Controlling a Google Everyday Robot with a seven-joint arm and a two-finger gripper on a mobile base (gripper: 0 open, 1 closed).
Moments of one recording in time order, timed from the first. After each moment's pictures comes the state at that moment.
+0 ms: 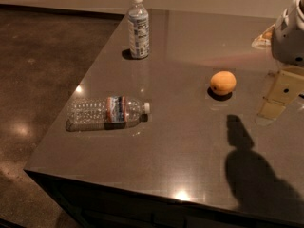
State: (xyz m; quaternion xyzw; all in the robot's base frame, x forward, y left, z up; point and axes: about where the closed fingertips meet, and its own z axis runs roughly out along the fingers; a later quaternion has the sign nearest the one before) arm 0.438 -0.217 0.976 -0.60 0.78 -0.03 0.16
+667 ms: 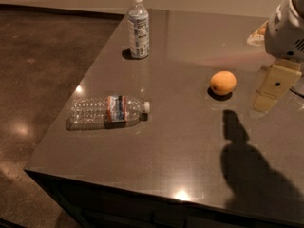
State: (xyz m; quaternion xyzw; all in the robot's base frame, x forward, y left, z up) arm 0.453 -0.212 0.976 -0.60 0.78 -0.03 0.17
